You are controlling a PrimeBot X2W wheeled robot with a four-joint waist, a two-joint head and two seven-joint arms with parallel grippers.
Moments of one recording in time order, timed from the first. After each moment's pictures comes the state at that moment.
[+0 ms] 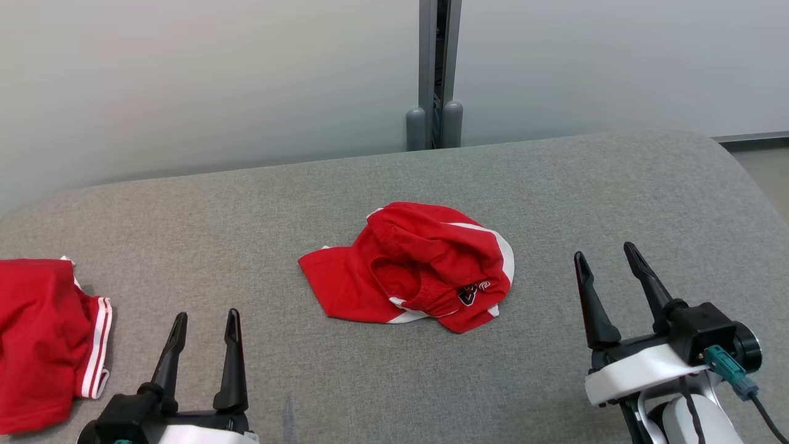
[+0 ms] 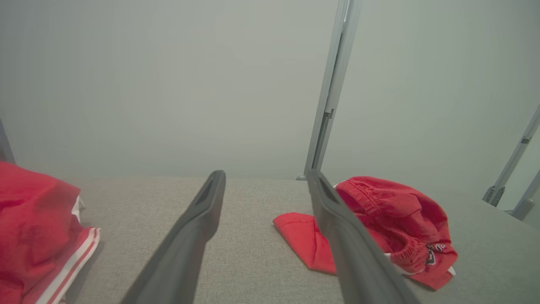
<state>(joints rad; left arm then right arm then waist) 0.09 0.05 -0.06 0.05 -0.25 0.02 -0.26 -0.17 -0.05 0.12 0.25 0.11 0.13 -0.26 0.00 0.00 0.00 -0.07</state>
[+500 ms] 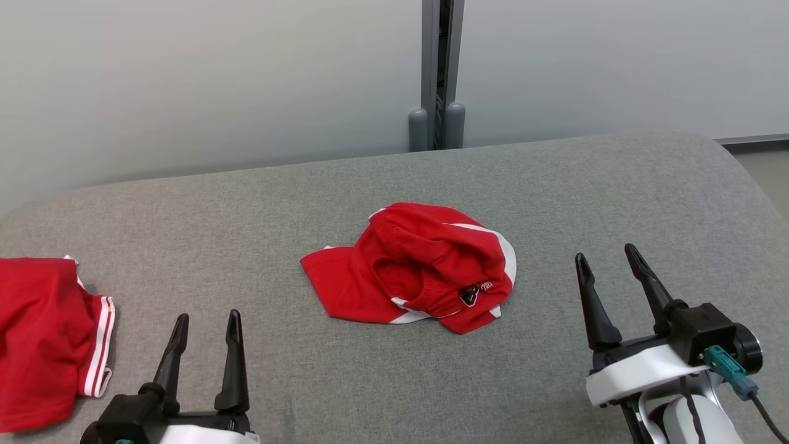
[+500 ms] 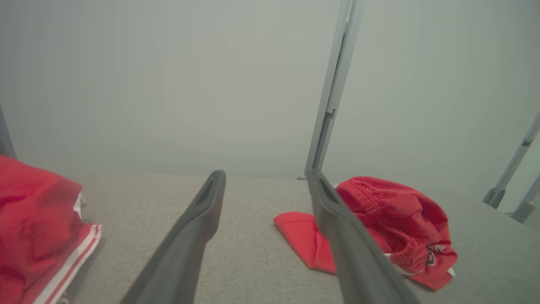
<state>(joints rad) 0.09 0.05 -0.06 0.05 -0.26 0.03 -0.26 -0.17 -0.05 0.11 0.26 0.11 0.13 -0.26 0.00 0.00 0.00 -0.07</state>
